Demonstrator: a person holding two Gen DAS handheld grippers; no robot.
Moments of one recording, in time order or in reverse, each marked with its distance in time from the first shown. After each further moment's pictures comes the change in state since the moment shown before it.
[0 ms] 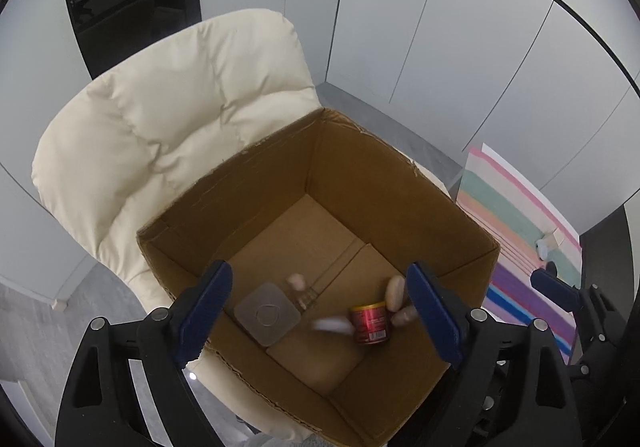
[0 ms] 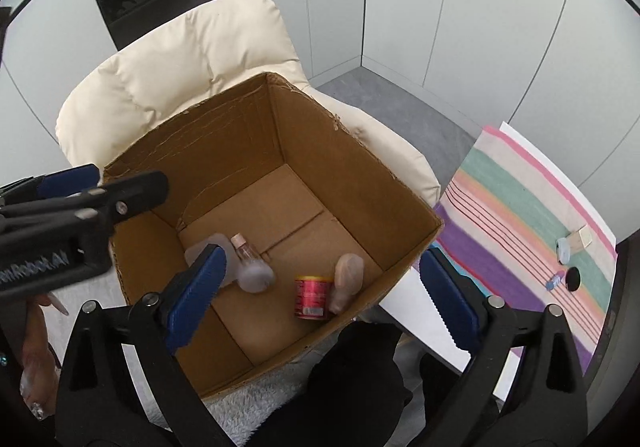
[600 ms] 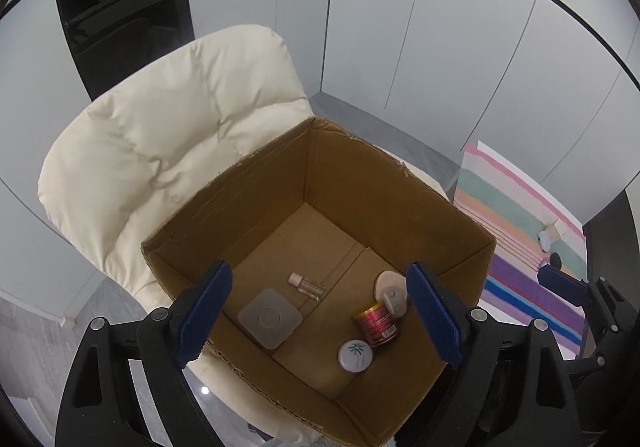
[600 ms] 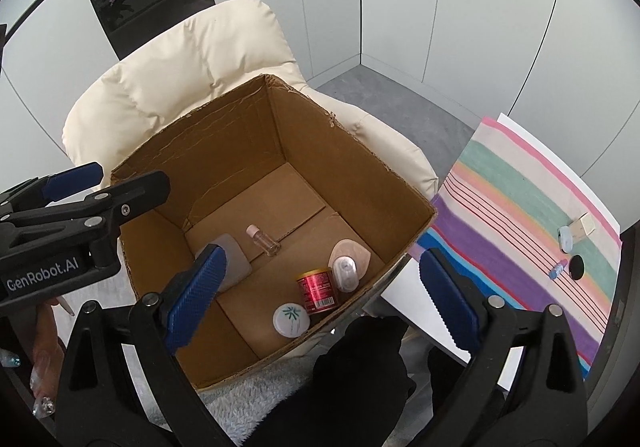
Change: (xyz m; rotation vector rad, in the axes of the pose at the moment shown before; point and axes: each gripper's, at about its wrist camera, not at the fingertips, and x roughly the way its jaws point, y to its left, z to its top) left arm -0.012 -0.009 -0.006 0.061 -0.046 0.012; right arm -0.014 -0.006 -0.006 0.031 -0.007 0.025
